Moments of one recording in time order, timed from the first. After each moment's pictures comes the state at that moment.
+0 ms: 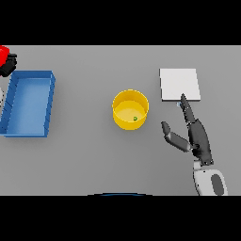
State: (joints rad) left arm -0.77 0.58 -0.09 -0.71 -0.16 0.14 0.34; right arm 0.07 -0.09 0.12 -1.68 0.20 0.01 -0.16
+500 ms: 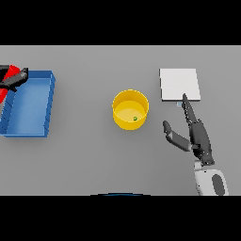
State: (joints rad) left arm -0.52 0.61 -0.10 -1.12 -0.02 0.03 0.50; right arm 0.07 -0.09 0.11 -1.68 0.19 0.01 -0.16
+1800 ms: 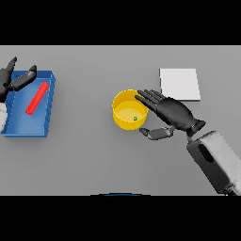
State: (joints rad) left arm -0.50 0.60 -0.15 -1.17 -0.03 0.00 0.46; right arm -0.36 -0.41 0.43 -1.51 0.70 0.24 -0.14
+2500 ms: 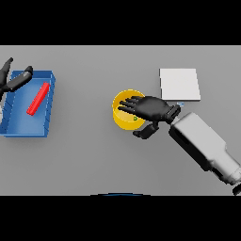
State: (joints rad) left arm -0.48 0.62 -0.13 -1.18 -0.02 -0.02 0.45; right arm -0.65 -0.38 0.64 -1.20 0.85 0.40 -0.24
